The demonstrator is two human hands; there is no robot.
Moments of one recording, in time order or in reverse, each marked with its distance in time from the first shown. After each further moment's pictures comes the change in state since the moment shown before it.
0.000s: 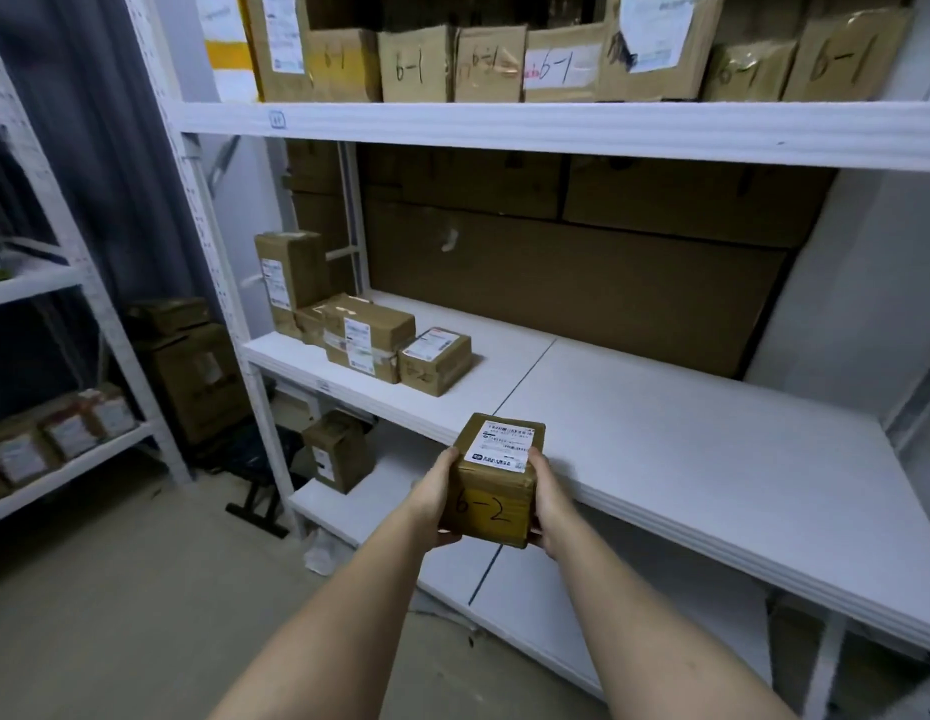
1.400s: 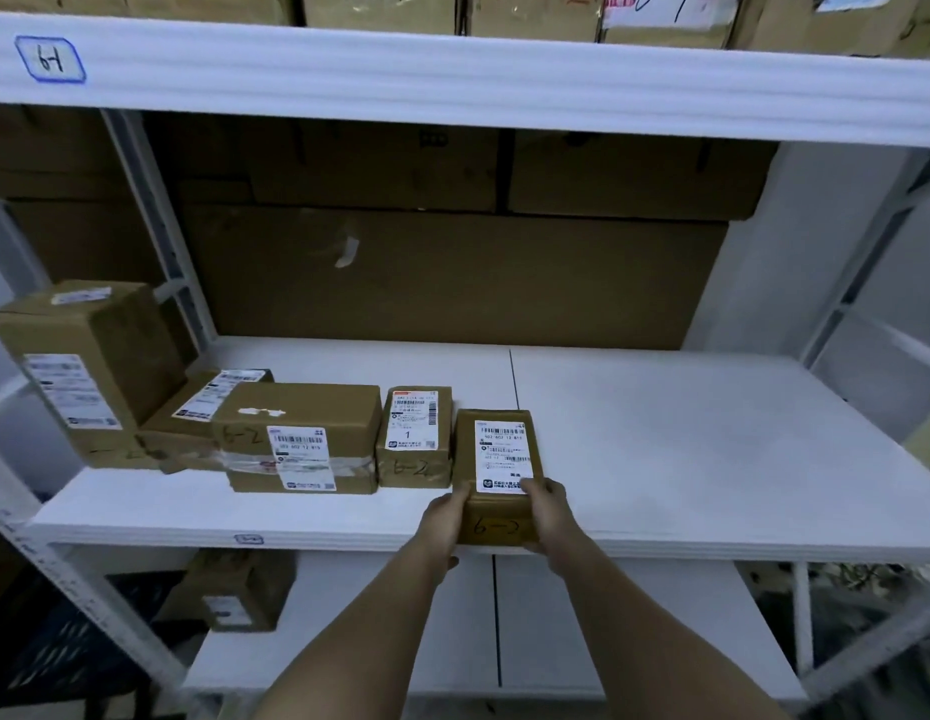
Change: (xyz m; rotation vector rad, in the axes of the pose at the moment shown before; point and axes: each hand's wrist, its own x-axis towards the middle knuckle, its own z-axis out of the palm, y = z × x) left_hand 0.297 0.146 -0.077 0.400 -0.421 -0.040; right_hand 0.215 -0.076 0.170 0.203 0.549 -0.015
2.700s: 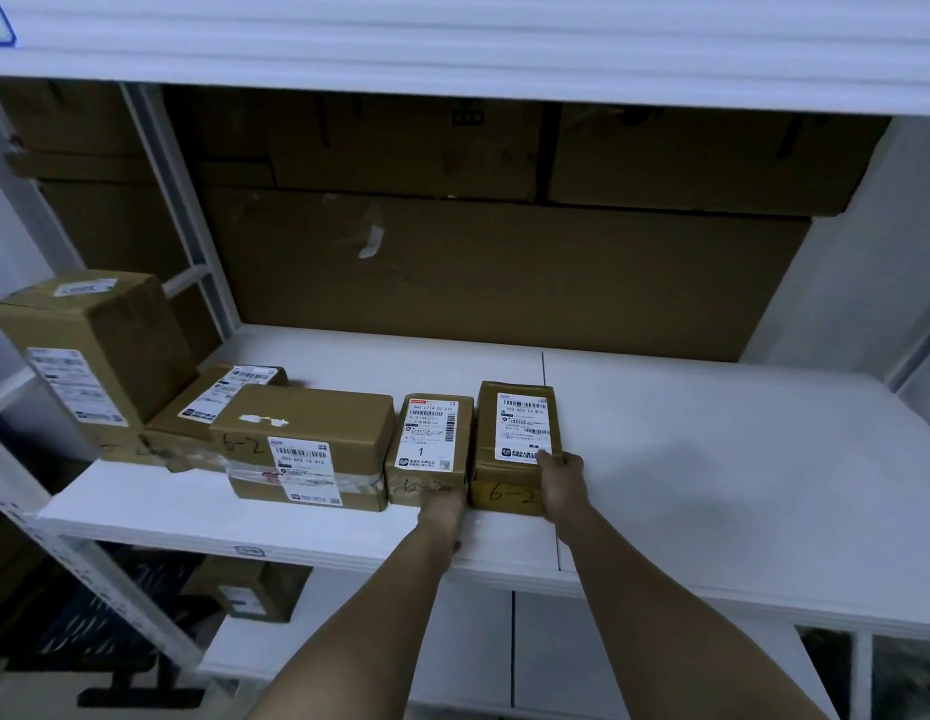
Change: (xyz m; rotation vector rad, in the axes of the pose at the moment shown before) left_hand 0.066 0.032 -0.002 -0.078 0.197 -0.078; right_hand 0.068 -0.049 0.026 -0.108 0.059 -0.112
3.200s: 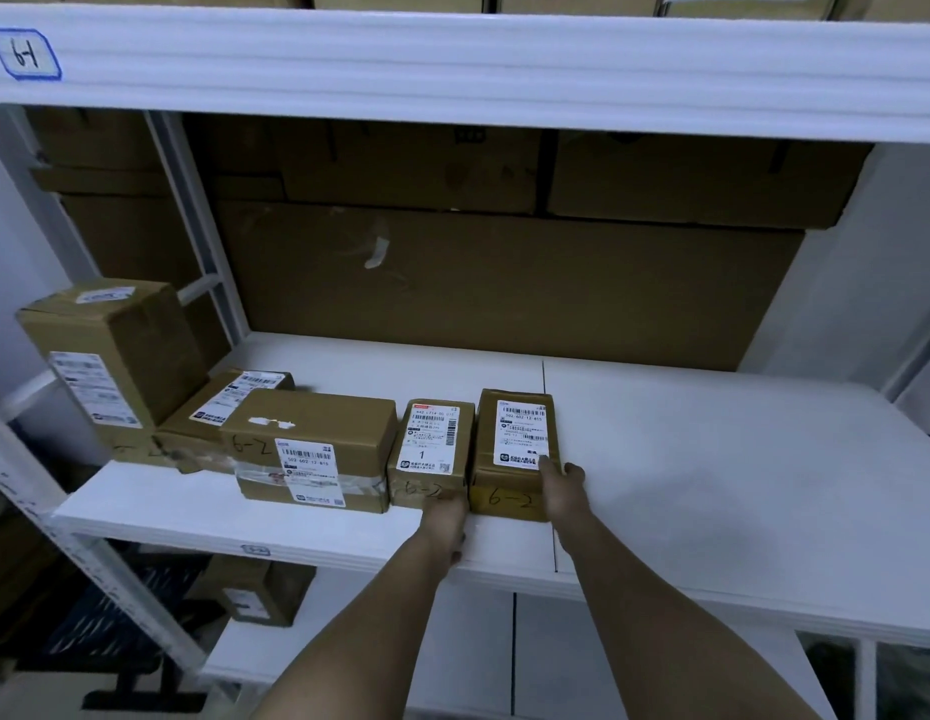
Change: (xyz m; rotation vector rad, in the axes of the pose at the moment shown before) left_hand -0.024 -0.003 -0.003 0.040 -0.068 0.023; right_hand -0.012 -0.002 -0.011 -0.077 -0.024 0.008
